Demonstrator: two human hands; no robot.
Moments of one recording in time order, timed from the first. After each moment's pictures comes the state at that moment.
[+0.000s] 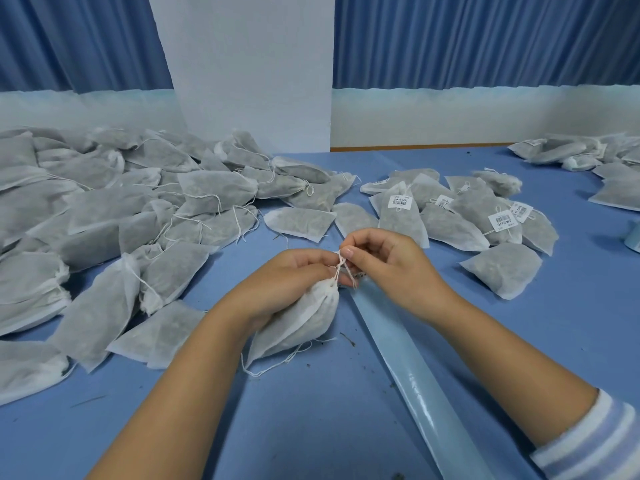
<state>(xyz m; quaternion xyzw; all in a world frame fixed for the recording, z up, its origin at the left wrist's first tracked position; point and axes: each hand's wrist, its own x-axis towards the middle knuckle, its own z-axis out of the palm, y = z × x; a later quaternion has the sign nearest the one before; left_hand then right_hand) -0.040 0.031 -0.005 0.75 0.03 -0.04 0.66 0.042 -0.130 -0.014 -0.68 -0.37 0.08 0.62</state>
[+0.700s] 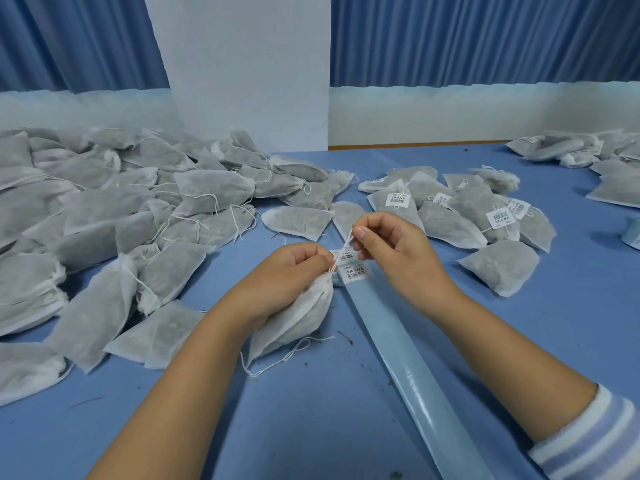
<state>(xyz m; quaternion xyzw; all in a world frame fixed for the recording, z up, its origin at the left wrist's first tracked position) -0.037 0.030 -0.007 0.80 0.06 0.02 0.60 0.048 -0.131 -0.011 -0.68 -0.33 0.04 0.66</state>
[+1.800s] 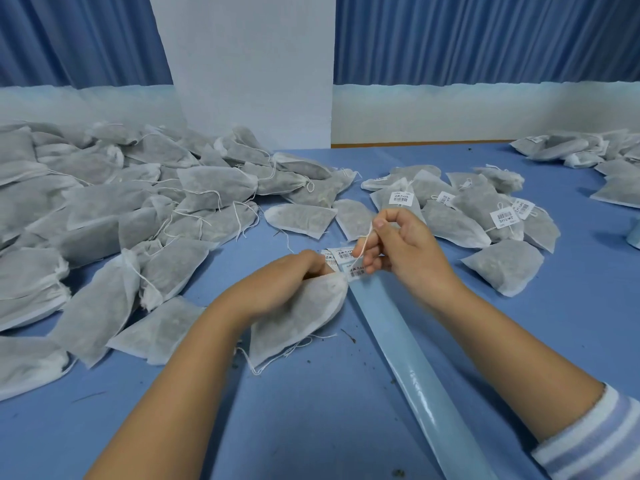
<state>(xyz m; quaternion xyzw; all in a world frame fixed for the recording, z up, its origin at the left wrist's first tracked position) -0.032 0.043 -0.012 0.87 0.08 -0.07 0.49 0.046 -0.128 -0.006 -0.65 -0.24 0.10 0.71</state>
